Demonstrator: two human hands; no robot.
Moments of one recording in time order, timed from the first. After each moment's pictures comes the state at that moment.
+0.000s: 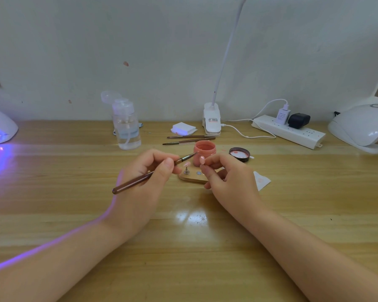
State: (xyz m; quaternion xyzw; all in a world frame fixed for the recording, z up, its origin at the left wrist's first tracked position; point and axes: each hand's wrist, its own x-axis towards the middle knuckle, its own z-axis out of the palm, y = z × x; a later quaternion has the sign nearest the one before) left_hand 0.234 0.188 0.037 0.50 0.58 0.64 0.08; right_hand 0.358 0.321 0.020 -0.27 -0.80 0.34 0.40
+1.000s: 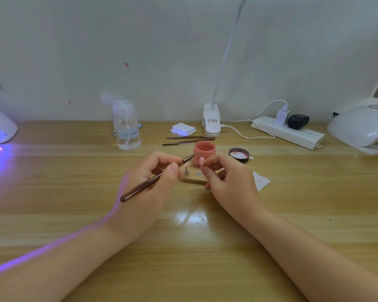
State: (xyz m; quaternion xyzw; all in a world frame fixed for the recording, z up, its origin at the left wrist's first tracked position) left_hand 0.239 0.185 0.037 0.52 0.60 0.60 0.06; right_hand 0.358 0.321 0.020 -0.28 -0.81 0.33 0.40
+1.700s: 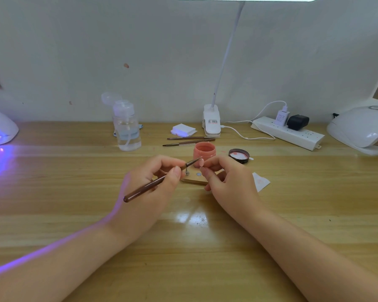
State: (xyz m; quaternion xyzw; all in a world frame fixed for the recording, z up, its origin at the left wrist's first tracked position) left_hand 0.239 0.185 0.038 0.53 0.60 0.60 0.06; right_hand 0.359 0.321 0.020 -0.28 -0.81 0.33 0.40
